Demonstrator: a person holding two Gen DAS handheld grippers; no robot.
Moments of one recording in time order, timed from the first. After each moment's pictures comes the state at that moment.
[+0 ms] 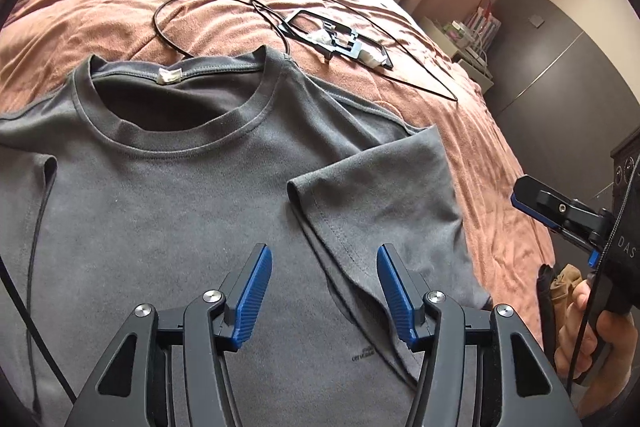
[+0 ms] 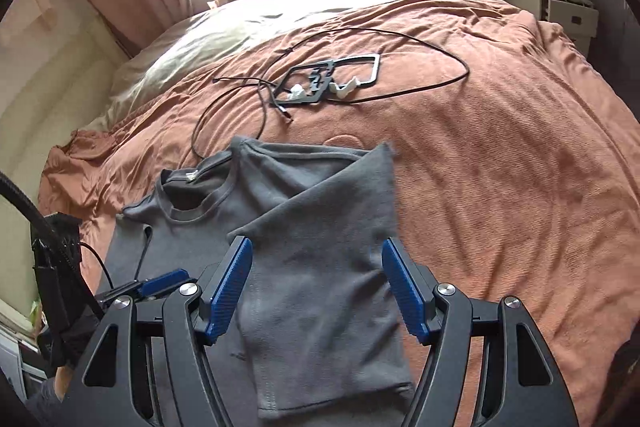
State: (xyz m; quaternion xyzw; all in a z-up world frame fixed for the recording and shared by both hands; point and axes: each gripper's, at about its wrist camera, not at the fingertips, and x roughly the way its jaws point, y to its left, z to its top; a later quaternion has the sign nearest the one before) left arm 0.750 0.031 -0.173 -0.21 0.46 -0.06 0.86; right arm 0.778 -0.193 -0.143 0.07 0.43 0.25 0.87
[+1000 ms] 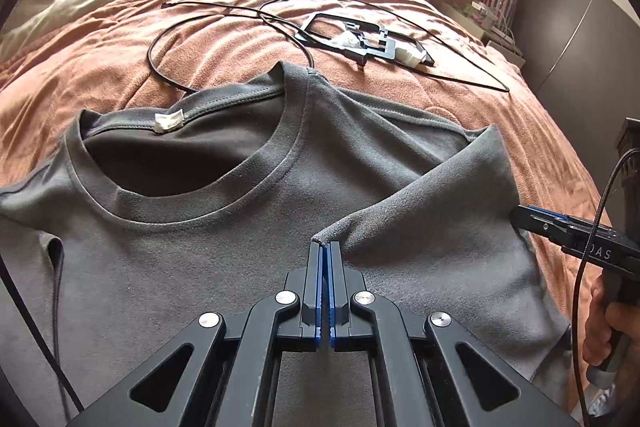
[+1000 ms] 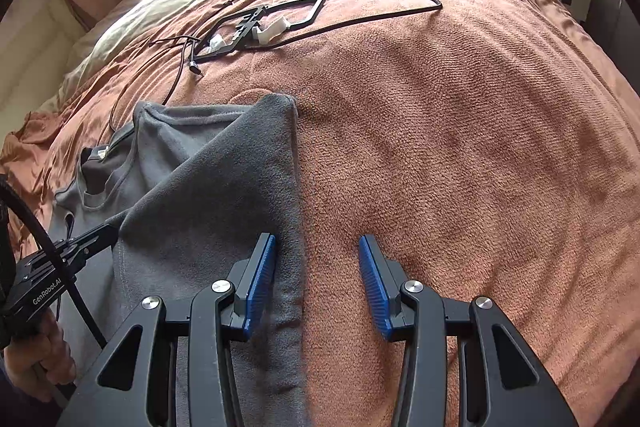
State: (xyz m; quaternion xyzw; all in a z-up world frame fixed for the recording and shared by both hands) left arm 0.798 0.032 -0.197 -0.11 0.47 -0.01 0.88; right arm 0.837 -0.169 -0.208 0.03 0.48 0.21 0.85
